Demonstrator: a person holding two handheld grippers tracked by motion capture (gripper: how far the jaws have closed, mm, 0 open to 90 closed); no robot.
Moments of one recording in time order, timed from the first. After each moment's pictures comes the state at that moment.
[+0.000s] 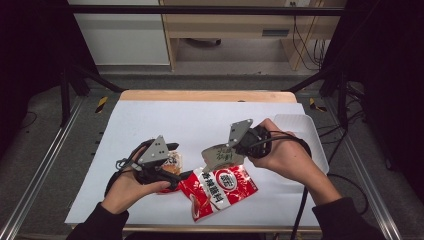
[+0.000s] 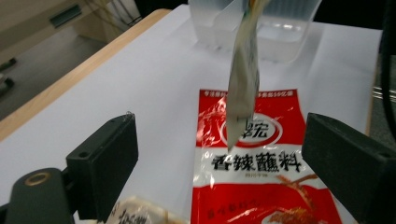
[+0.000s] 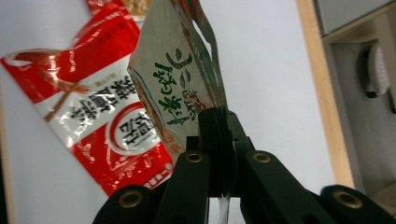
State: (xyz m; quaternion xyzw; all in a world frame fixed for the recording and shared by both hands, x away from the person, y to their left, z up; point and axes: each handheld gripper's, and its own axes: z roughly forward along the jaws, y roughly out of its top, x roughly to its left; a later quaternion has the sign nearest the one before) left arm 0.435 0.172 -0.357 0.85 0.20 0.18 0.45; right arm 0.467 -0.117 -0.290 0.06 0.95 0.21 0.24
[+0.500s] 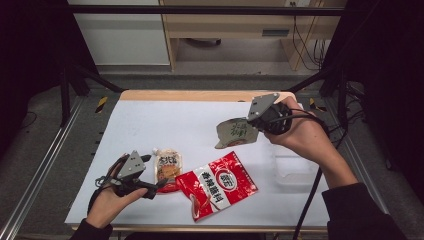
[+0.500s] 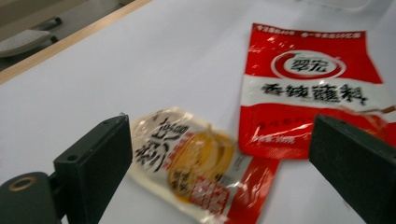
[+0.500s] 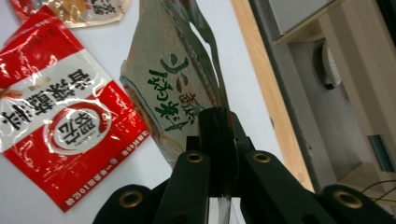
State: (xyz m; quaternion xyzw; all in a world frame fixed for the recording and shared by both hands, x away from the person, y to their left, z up) left arm 0.429 0.238 -0.413 0.84 0.27 0.22 0.42; right arm 0.497 -0.158 -0.254 0.10 0.92 0.24 0.29
